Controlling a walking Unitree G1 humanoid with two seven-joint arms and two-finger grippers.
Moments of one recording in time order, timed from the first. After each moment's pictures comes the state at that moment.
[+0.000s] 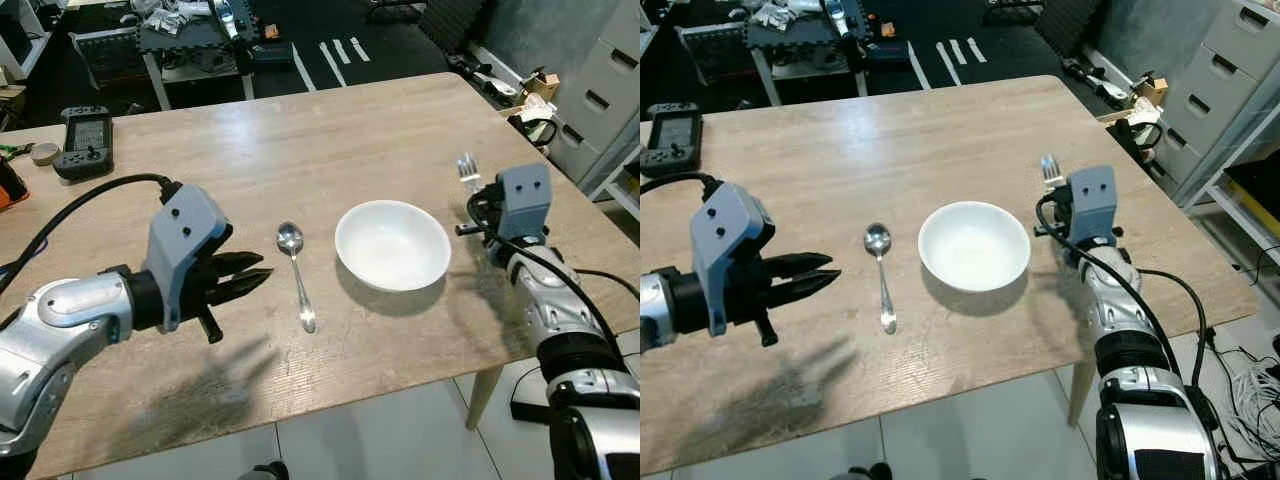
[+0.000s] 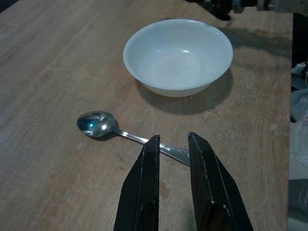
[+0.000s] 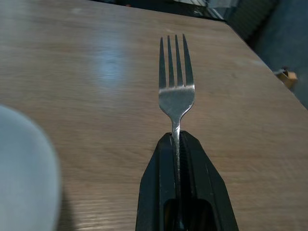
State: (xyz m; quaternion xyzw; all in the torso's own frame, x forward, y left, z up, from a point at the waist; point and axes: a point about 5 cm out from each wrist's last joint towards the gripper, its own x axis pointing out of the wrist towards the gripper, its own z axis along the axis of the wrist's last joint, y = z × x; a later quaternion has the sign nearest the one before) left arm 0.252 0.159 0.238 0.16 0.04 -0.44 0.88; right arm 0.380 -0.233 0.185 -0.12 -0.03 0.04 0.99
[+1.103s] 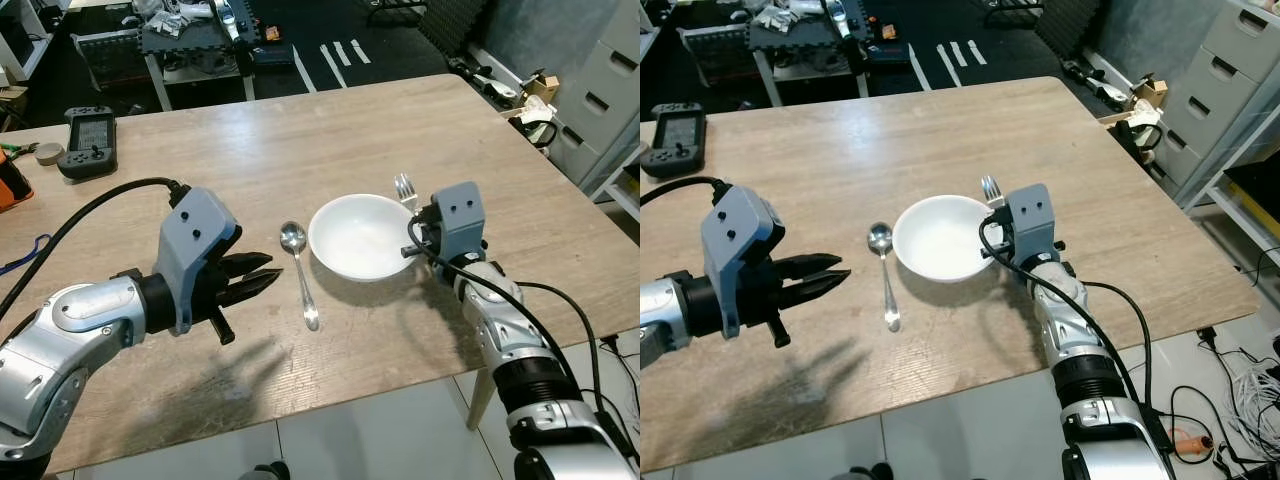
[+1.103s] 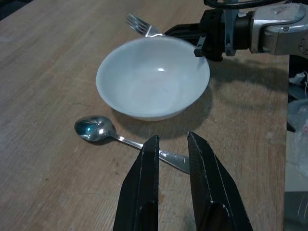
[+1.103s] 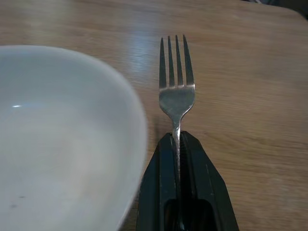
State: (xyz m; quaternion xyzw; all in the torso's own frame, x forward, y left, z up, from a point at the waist) left arm 0.252 0.150 0.235 0.14 0.03 -0.43 0.89; right arm 0.370 -0.180 0.165 -0.12 0.00 0.08 0.99
